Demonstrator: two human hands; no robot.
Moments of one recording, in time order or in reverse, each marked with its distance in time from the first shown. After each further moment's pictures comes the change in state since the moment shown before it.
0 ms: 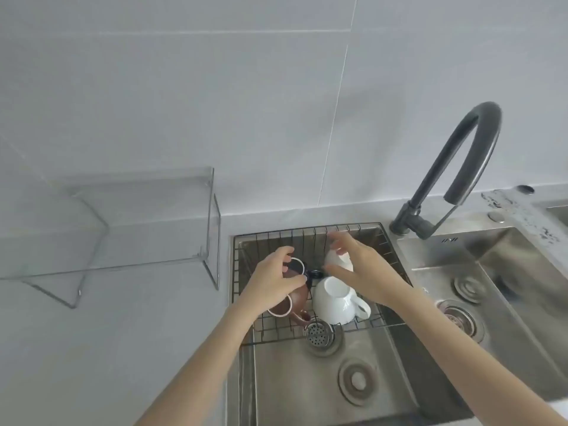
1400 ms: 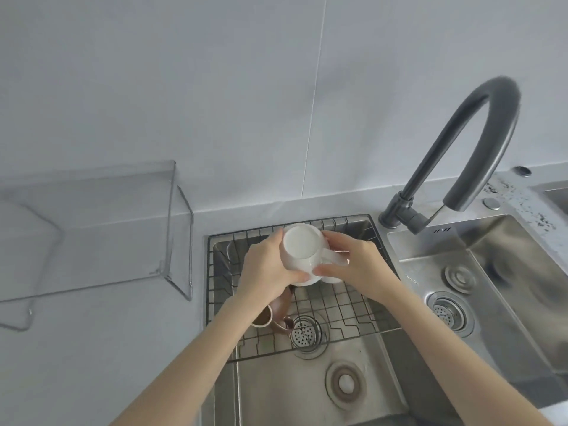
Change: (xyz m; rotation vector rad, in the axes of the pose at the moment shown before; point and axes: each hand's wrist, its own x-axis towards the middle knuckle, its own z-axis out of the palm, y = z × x) left_hand 0.040 0.039 0.007 0.130 0.159 0.086; right_hand 0.029 0.027 -0.013 0.336 0.050 0.164
